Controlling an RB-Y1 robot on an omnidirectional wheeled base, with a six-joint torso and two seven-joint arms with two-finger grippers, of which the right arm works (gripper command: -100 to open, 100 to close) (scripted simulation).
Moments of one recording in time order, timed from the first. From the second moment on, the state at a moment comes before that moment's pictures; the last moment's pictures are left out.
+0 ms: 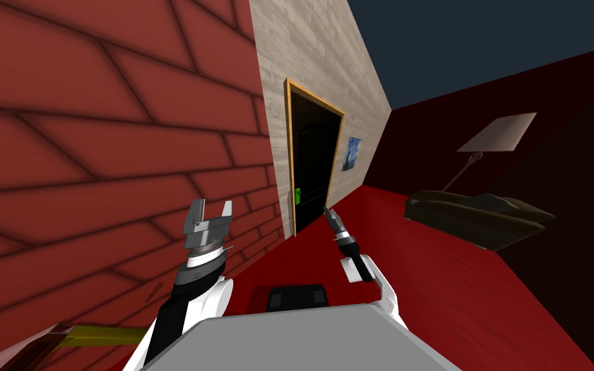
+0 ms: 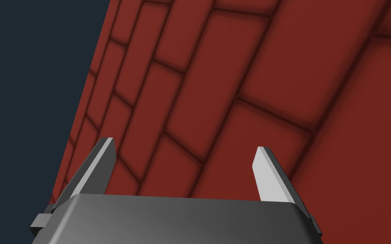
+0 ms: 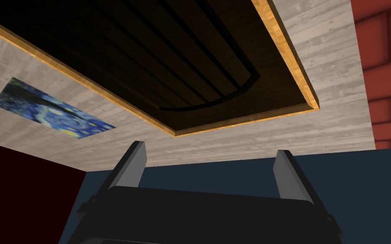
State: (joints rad) arm 0.27 -0.15 0.04 -1.82 0.23 -0.44 0.45
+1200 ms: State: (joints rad) arm 0.16 -0.20 0.05 -1.57 0.38 -0.43 0.64
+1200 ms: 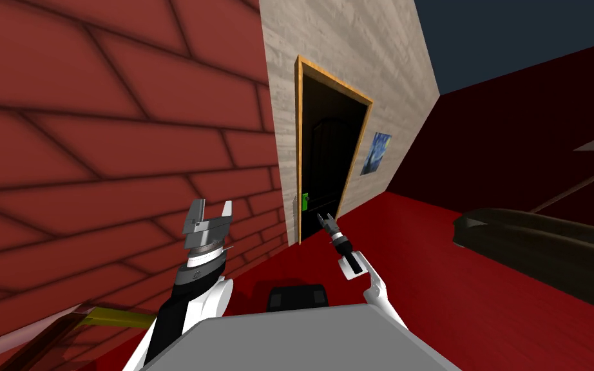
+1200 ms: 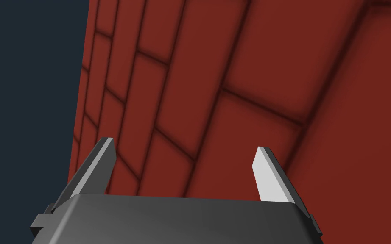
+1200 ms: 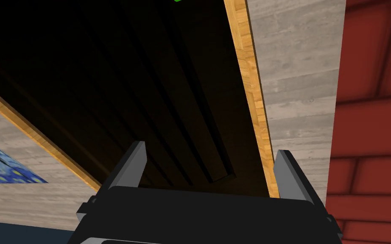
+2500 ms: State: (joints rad) arm 0.05 -0.23 0.01 -1.30 0.50 -0.44 0.84
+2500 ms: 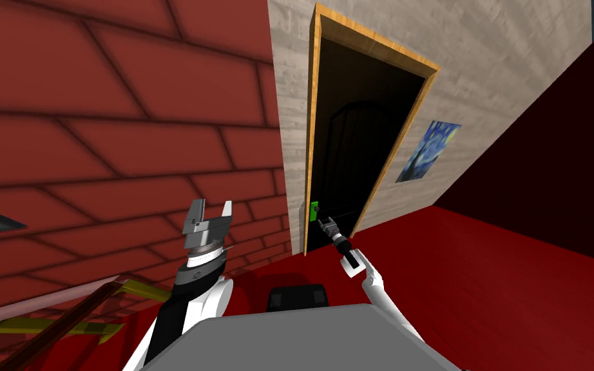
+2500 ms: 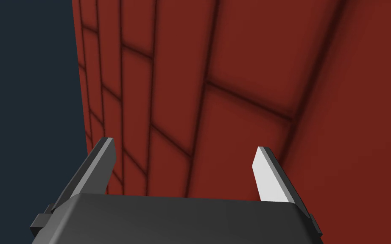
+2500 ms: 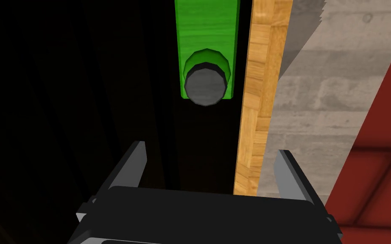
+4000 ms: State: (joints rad) arm -0.09 -0.20 -0.20 -1.09 0.42 -0.44 0.96
